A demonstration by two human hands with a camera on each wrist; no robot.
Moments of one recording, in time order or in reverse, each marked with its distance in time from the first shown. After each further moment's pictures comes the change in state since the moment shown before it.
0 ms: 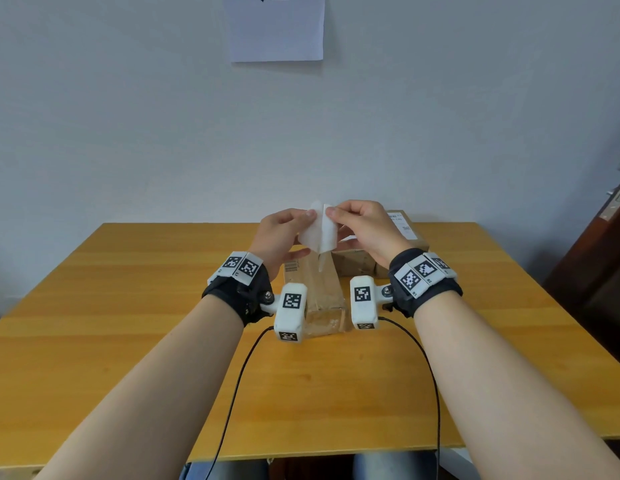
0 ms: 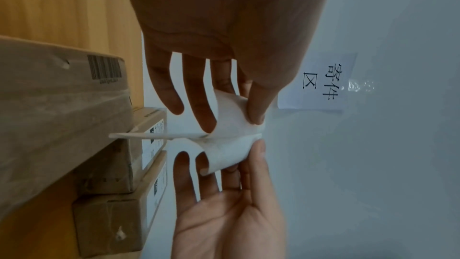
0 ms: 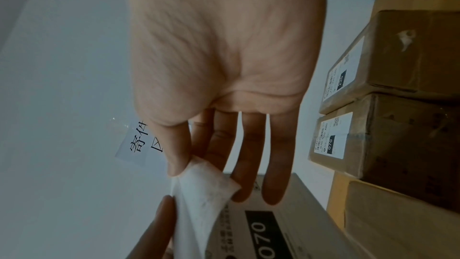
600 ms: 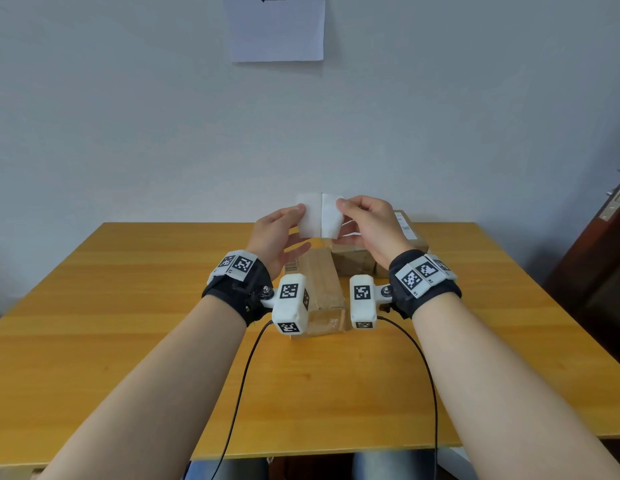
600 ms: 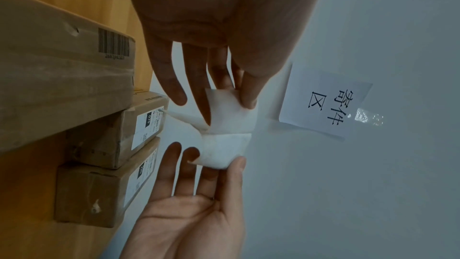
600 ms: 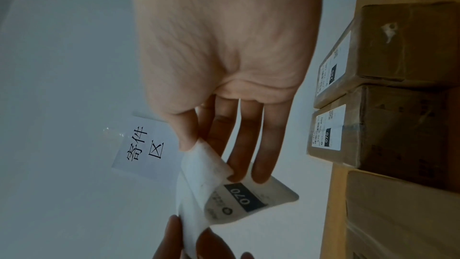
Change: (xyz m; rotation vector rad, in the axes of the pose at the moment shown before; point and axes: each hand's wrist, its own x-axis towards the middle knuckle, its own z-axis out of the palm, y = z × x) left_hand -0.001 0.003 -0.002 -0.256 0.075 -0.087; right_hand -0.005 -0.004 0.002 0.161 0.122 0.009
